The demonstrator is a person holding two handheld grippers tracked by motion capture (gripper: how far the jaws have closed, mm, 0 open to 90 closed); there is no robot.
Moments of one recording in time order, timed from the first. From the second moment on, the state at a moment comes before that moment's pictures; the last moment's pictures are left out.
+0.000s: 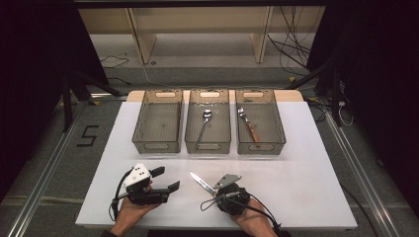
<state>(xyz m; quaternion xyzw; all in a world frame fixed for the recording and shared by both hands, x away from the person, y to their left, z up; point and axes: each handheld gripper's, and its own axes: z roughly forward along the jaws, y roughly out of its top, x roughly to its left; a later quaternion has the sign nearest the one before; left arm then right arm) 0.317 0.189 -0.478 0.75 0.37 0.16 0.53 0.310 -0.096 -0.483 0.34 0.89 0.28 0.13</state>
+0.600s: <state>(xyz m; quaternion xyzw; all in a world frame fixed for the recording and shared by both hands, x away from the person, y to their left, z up) 0.317 0.190 -0.479 0.75 0.37 0.16 0.53 0.321 -0.114 -0.474 0.35 0.87 0.33 0.09</state>
